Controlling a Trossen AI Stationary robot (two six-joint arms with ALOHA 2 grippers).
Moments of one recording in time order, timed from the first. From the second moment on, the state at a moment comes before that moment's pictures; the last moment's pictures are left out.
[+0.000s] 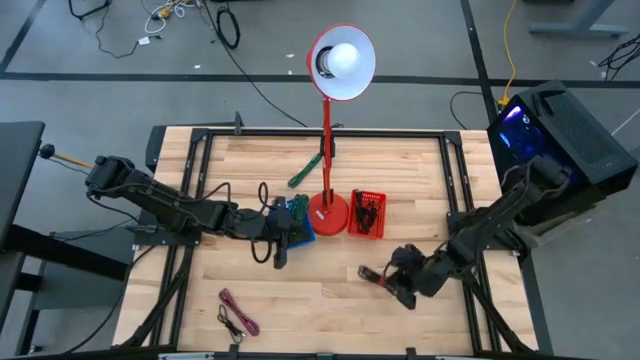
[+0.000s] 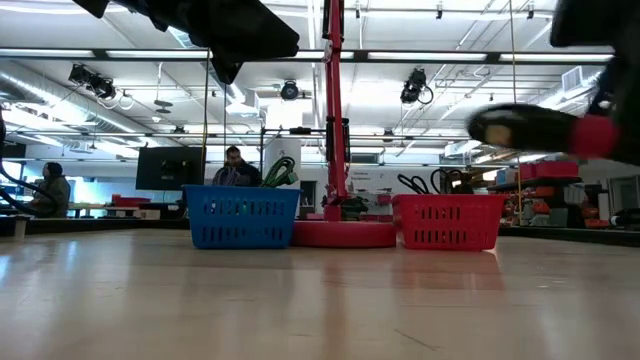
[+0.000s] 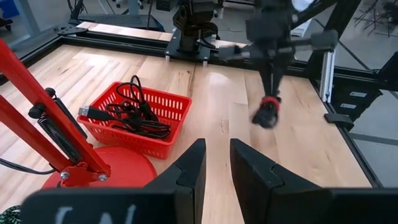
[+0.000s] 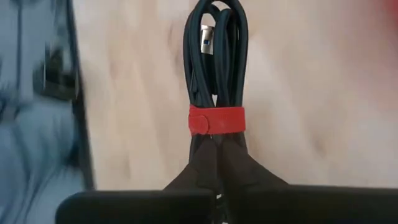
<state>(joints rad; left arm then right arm) -0.28 1.33 0.73 0.28 -0.32 -0.24 0.71 1.32 0.67 -0.26 0.27 1.05</state>
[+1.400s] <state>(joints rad) -0.28 1.33 0.73 0.28 -0.32 -0.21 0.42 1.52 0.47 0.26 1.01 1.09</state>
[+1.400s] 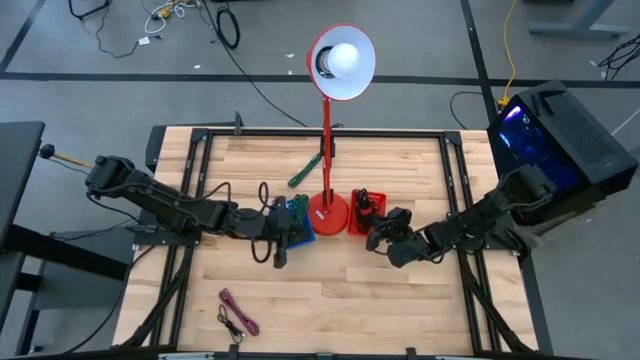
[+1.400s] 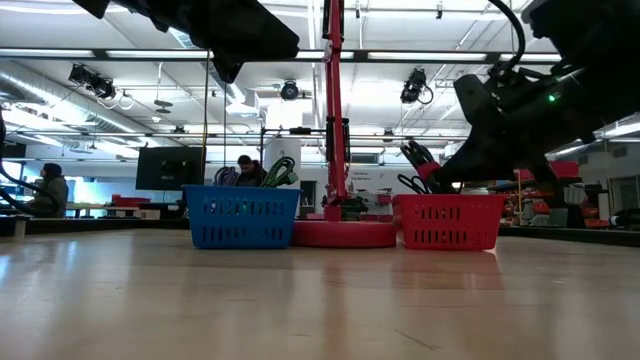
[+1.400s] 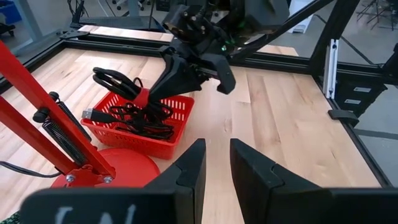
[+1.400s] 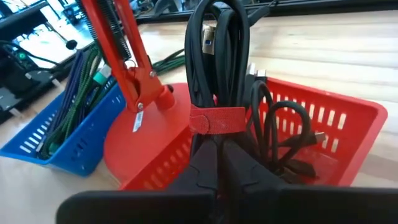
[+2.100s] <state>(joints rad) -0.28 1.33 0.73 0.25 -0.32 -0.21 0.42 1.51 0.47 0.30 0.97 0.98</state>
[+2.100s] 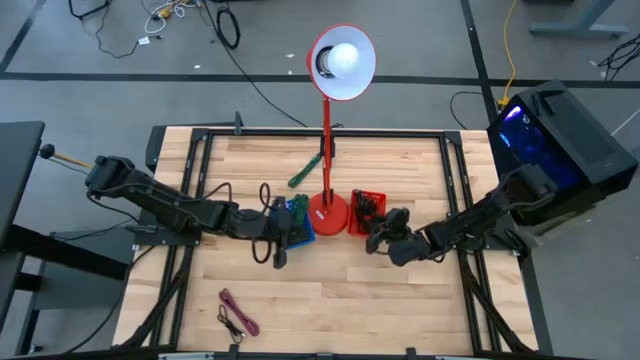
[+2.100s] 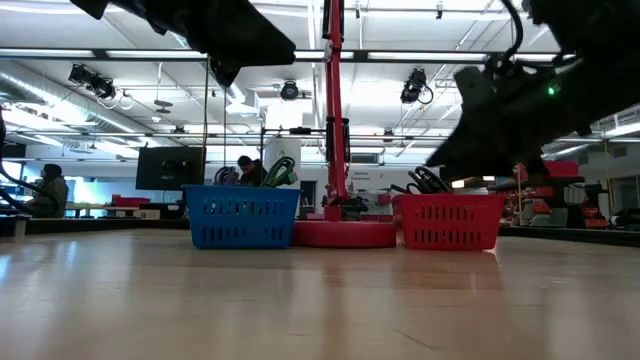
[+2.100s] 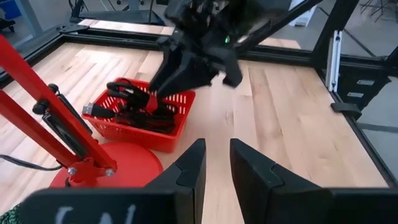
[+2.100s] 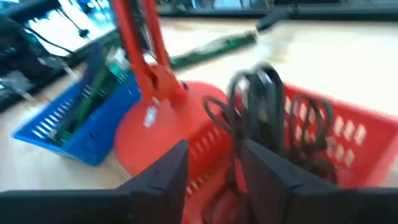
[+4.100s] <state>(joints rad) -0.68 1.70 0.84 -0.47 0.38 -0.70 0.38 1.10 0.47 0.46 0.90 0.23</state>
